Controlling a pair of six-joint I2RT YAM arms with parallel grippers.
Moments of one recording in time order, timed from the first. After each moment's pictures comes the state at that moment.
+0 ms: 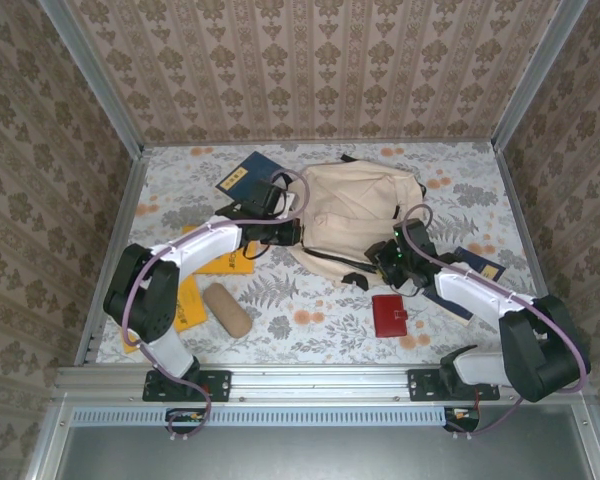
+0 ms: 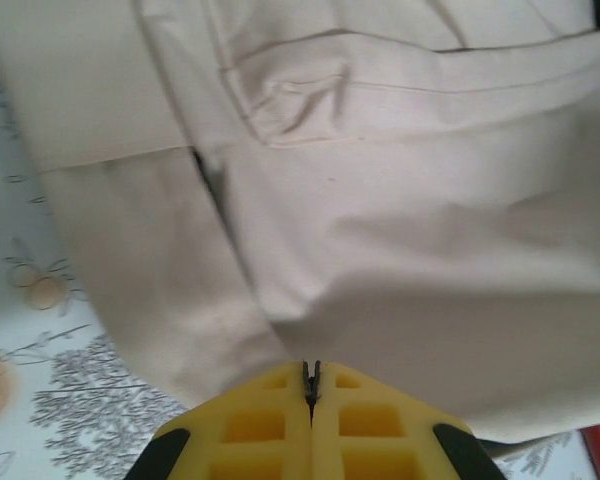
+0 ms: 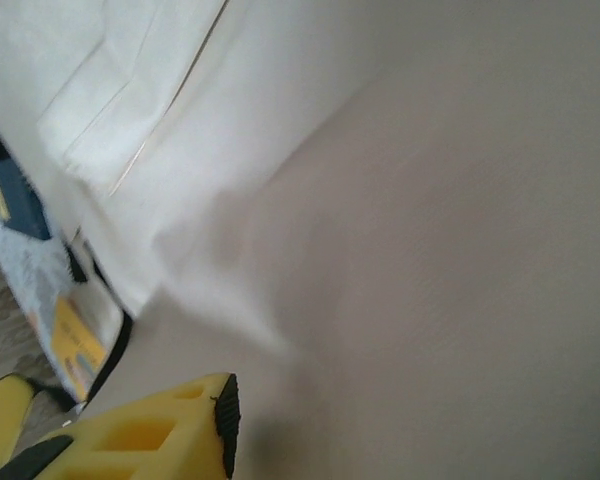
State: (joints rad) left arm -0.62 1.68 1.15 -0.39 0.28 -0.35; right arm 0.37 1.30 0.62 -0.18 -0.20 1.28
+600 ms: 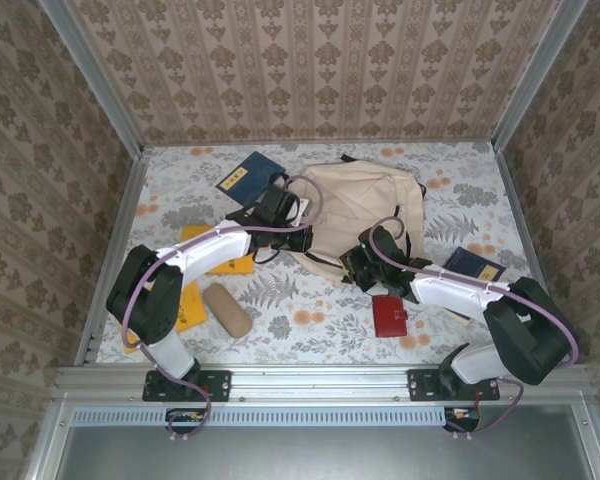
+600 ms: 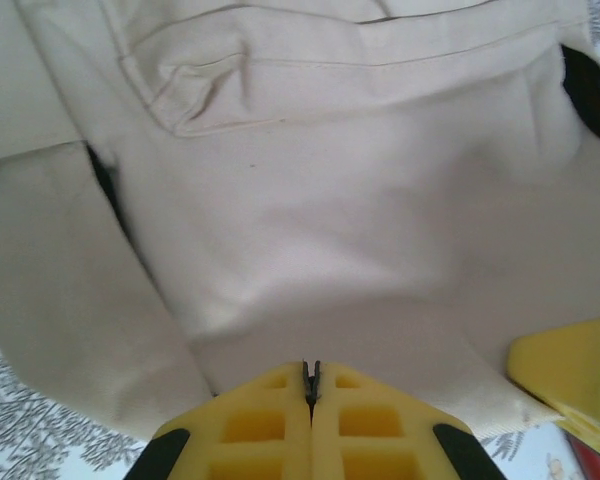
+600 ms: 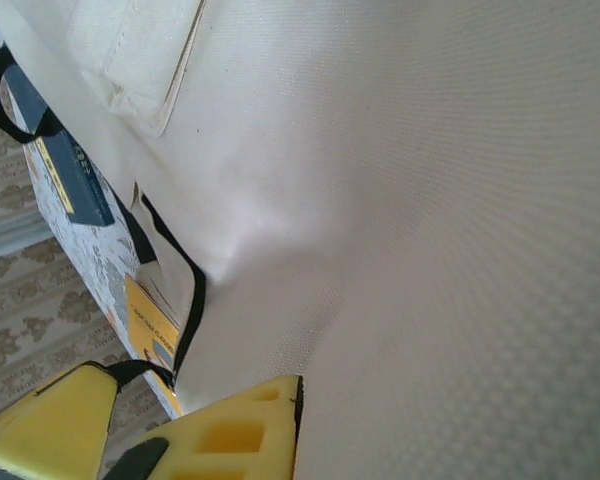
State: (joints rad) left arm -0.68 1.68 1.15 -0.39 0.24 -0.35; right arm 0.60 1.40 0.65 -0.01 -0.06 1.63
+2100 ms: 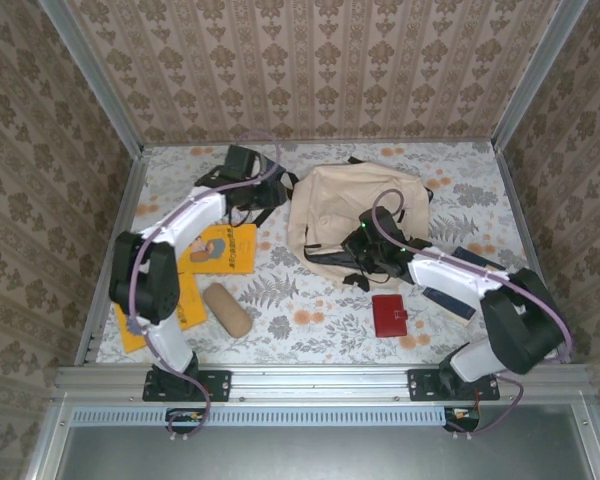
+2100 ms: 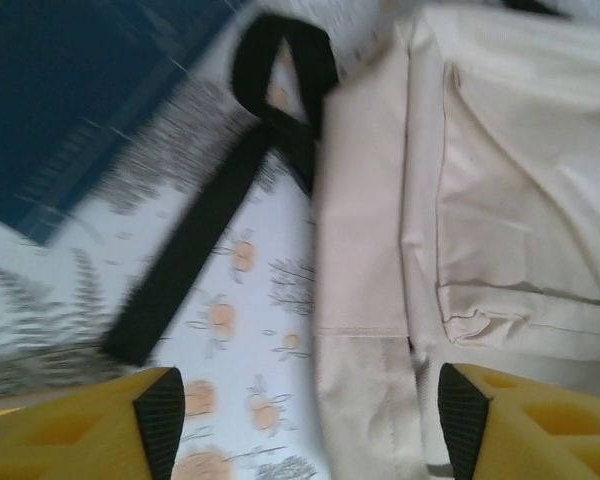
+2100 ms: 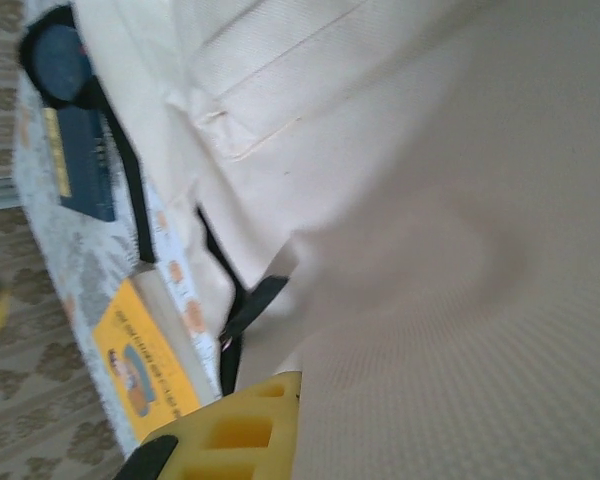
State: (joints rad) left arm -0.40 1.75 1.39 -0.51 0.14 -0.41; right arm 0.52 1.50 0.82 -0.13 -0.07 1.31
